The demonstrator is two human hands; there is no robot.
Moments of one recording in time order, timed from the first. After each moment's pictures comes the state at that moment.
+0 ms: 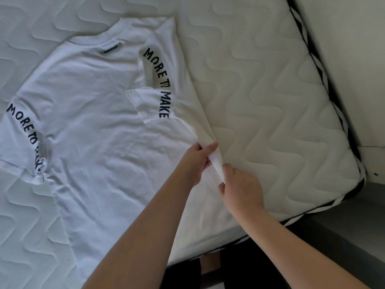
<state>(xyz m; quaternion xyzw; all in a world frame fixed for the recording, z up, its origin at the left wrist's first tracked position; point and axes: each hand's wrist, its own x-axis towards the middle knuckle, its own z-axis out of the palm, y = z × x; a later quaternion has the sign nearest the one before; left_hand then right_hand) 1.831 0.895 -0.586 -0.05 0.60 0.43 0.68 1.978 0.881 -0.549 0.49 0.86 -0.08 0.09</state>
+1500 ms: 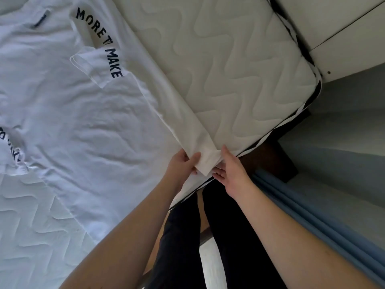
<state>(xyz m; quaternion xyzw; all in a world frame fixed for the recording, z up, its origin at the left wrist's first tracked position) 1.907 0.740 -0.587 0.13 0.67 0.28 0.67 2.061 0.767 -0.563 0.71 0.01 -0.68 -0.15</state>
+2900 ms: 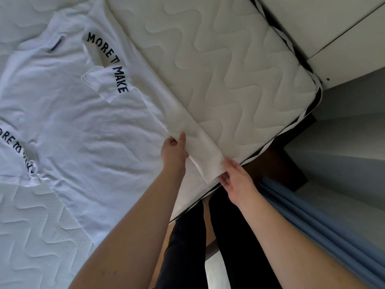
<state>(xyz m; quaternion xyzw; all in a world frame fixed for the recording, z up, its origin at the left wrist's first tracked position) 1.897 0.802 -0.582 0.05 0.80 0.36 0.48 2.062 0.763 -0.568 0.68 -0.09 -0.67 -0.29</state>
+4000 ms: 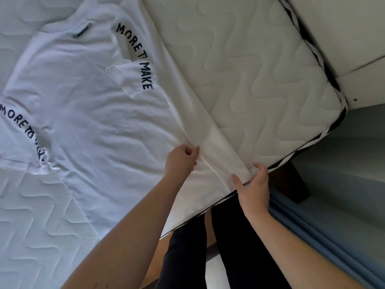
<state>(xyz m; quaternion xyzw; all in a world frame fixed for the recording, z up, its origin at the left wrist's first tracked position) 1.843 0.781 -0.587 0.31 0.81 0.09 0.48 2.053 0.748 -0.561 0.80 0.43 -0.41 -0.10</state>
